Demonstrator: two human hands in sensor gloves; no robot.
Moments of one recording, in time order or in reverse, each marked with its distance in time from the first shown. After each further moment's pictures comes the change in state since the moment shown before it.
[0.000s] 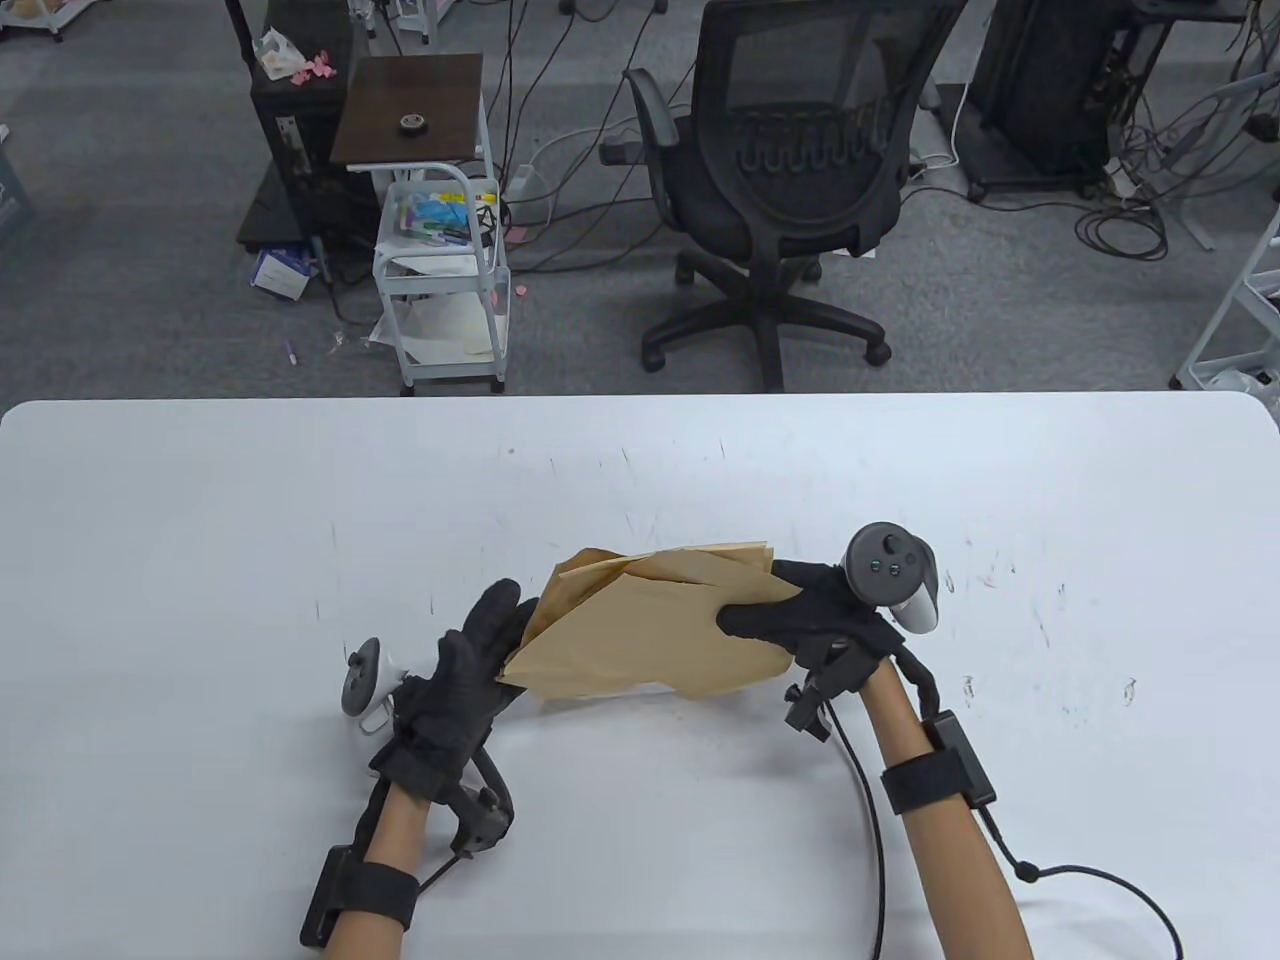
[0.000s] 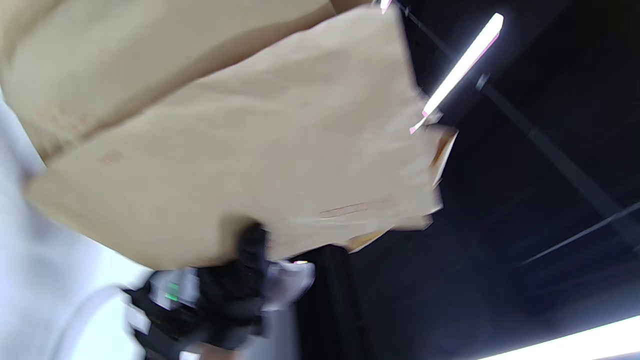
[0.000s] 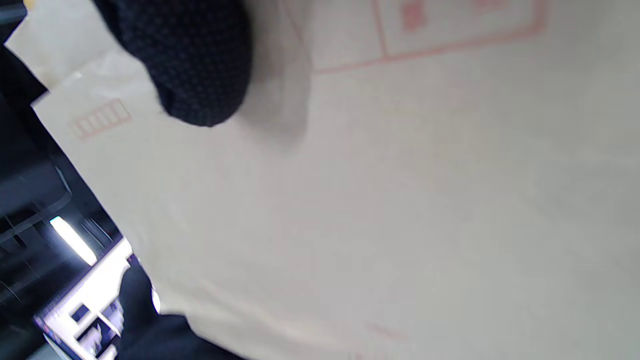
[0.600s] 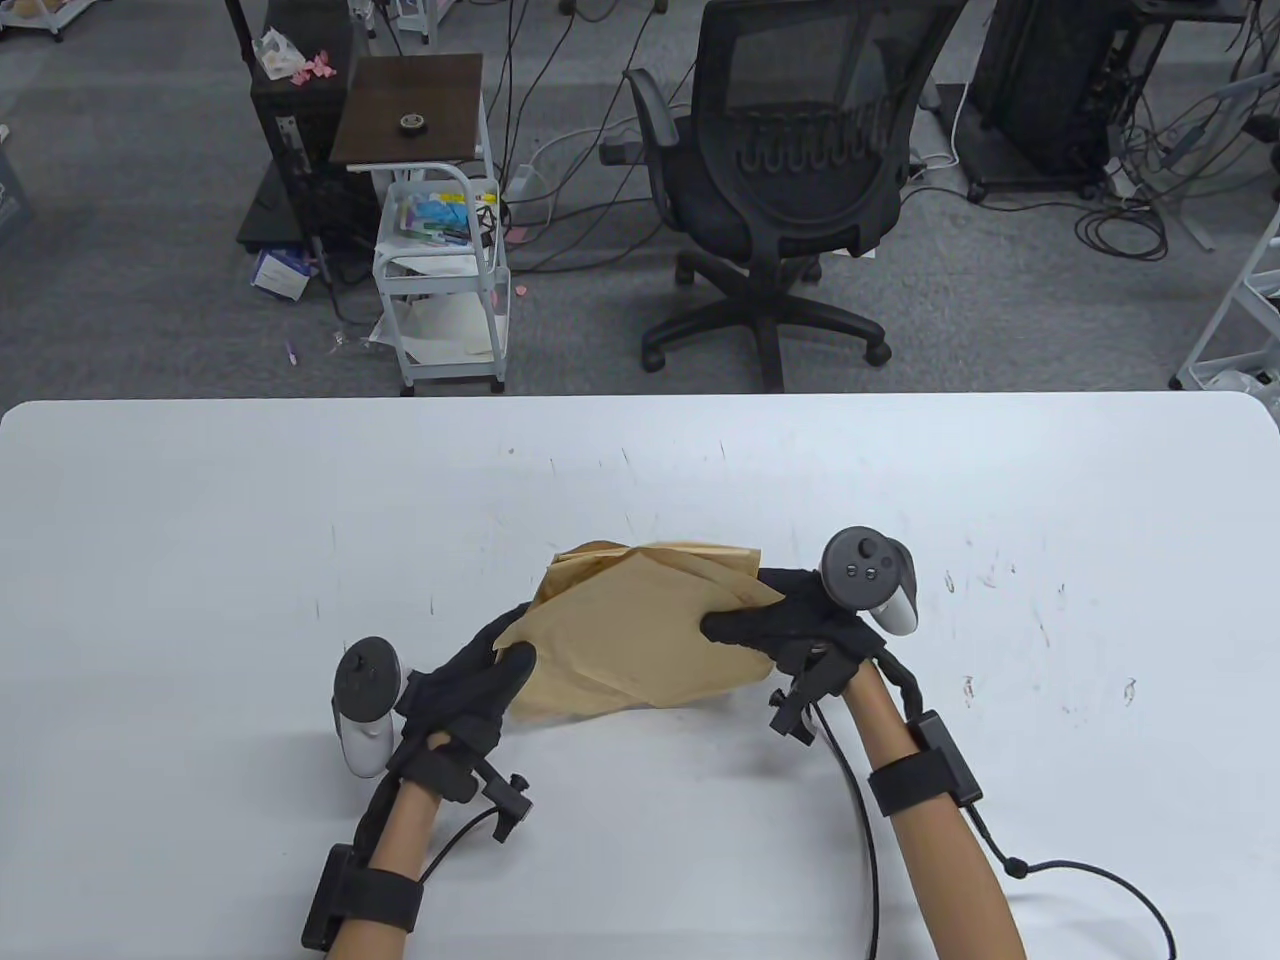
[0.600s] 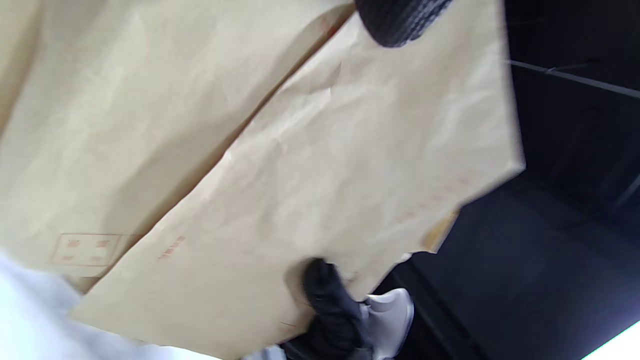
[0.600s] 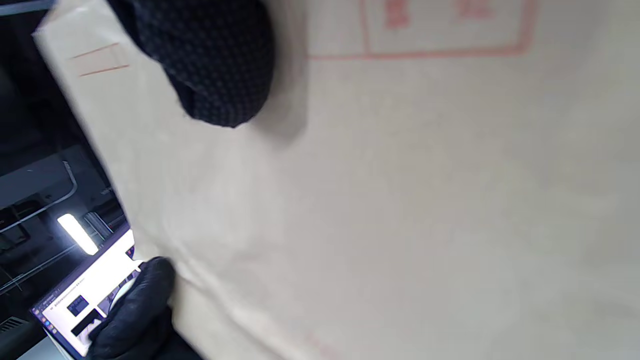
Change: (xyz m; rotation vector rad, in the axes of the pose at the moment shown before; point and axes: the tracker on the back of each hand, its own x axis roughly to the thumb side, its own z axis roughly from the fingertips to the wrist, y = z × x) left_hand 0.042 -0.006 -0.003 0.147 -0.080 -0.203; right_hand 0.023 -0.002 -0.010 -0.096 -0.109 0.000
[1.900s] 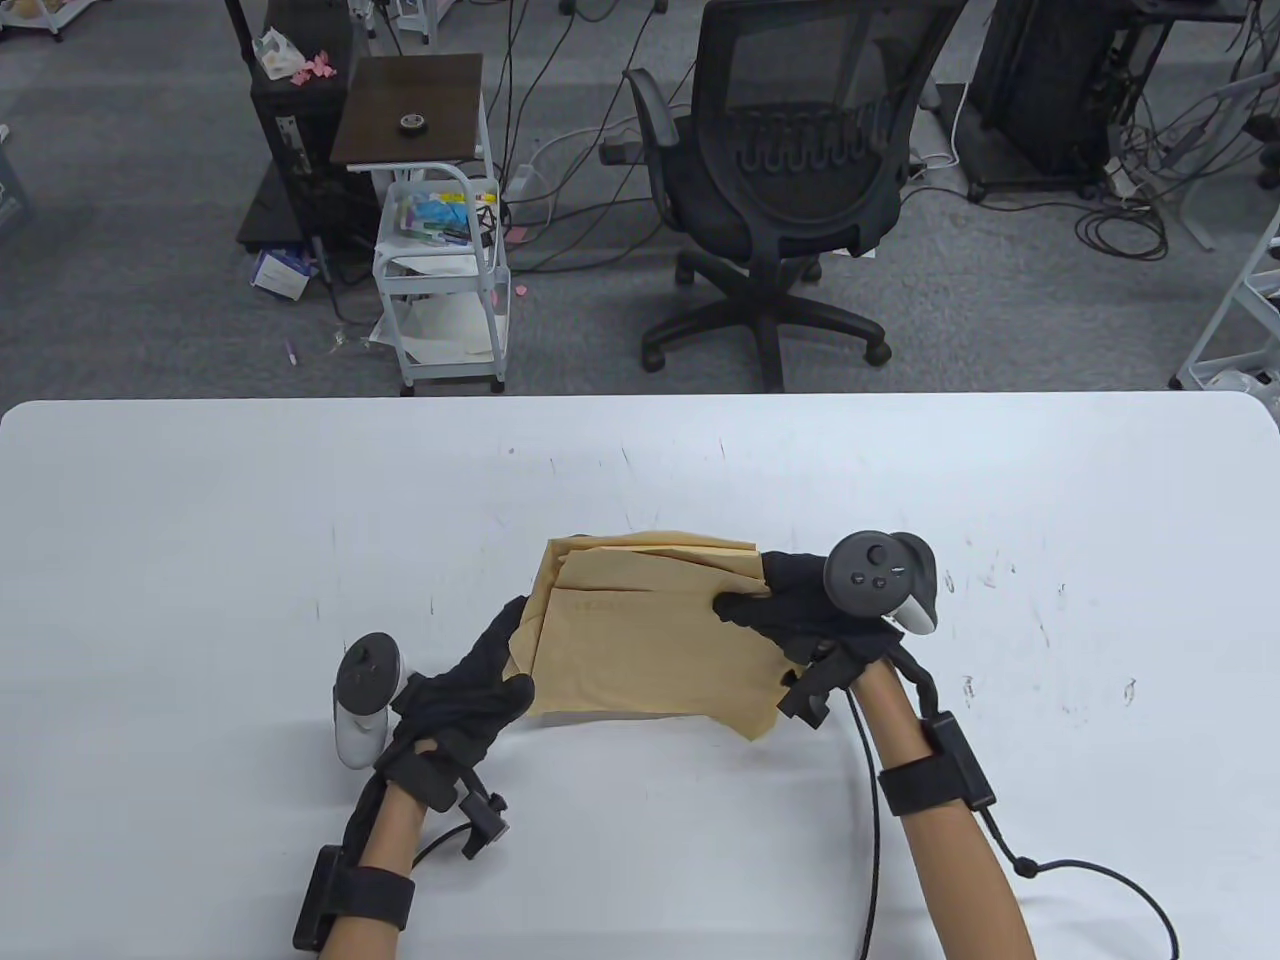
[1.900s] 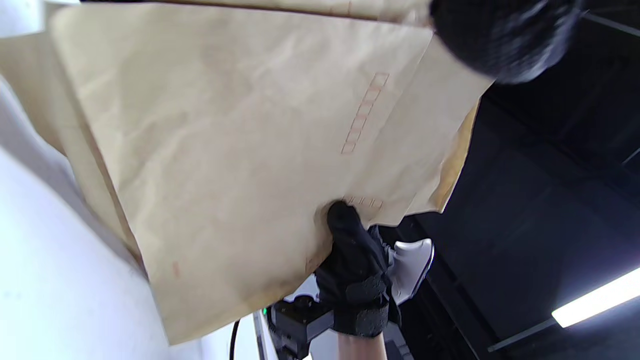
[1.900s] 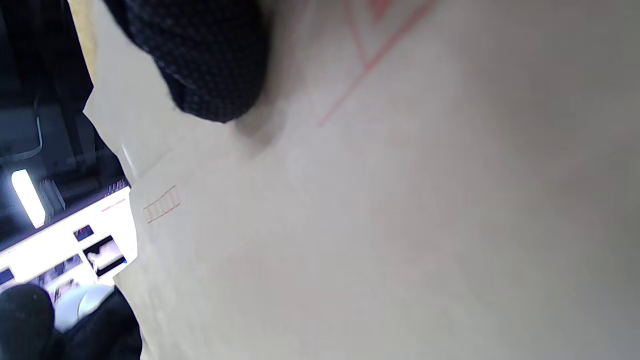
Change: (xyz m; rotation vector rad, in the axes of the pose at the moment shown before) left_hand -0.028 -0.003 0.005 -0.190 0.107 -0.035; right_hand 0.013 -0.003 0.003 0.001 0.015 0.231
